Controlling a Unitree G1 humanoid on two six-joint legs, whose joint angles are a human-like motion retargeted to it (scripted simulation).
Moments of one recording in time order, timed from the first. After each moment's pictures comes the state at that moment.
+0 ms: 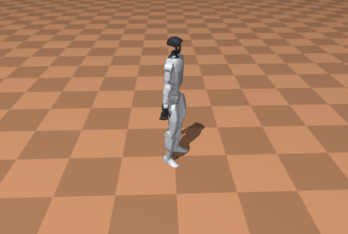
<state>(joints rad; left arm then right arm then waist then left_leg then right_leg) 0.19 0.05 0.31 1.60 -0.04 0.10 -0.15 0.07 -0.14 0.02 1.60 -0.57 -0.06 0.07 -0.02 0.01 -0.10 -0.07 0.01 0.30 -0.01 0.06 -0.02 -0.07 -0.09 -0.36 0.04 0.11 0.04</state>
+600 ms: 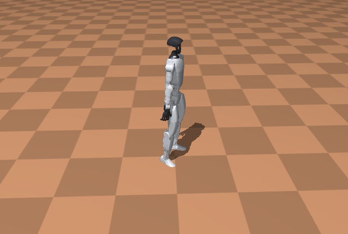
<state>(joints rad) 0.14 0.08 0.24 1.58 0.06 0.11 -0.12 0.07 -0.12 0.04 1.60 -0.64 -0.02 0.08 -0.01 -0.02 -0.15 -0.06 0.02 0.26 -0.01 0.02 -0.06 -0.05 -0.13 -0.38 0.05 0.05 0.07</state>
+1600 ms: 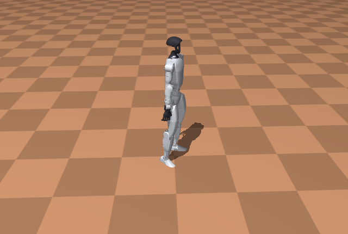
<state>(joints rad) 0.12 0.09 0.21 1.58 0.13 0.12 -0.12 0.07 -0.12 0.05 1.57 -0.65 -0.01 0.05 0.01 0.00 -0.17 -0.07 0.04 0.29 -0.02 0.02 -0.05 -0.07 -0.12 -0.34 0.05 0.06 0.08</state>
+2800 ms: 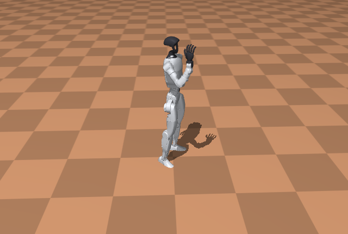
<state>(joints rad) 0.12 0.10 0.30 1.61 0.15 0.11 -0.13 -0.67 -0.35 -0.03 -0.40 -0.12 -0.40 -0.32 -0.03 0.01 -0.23 -0.10 0.06 0.28 -0.01 0.02 -0.05 -0.09 -0.13 -0.34 0.07 0.06 0.10</state>
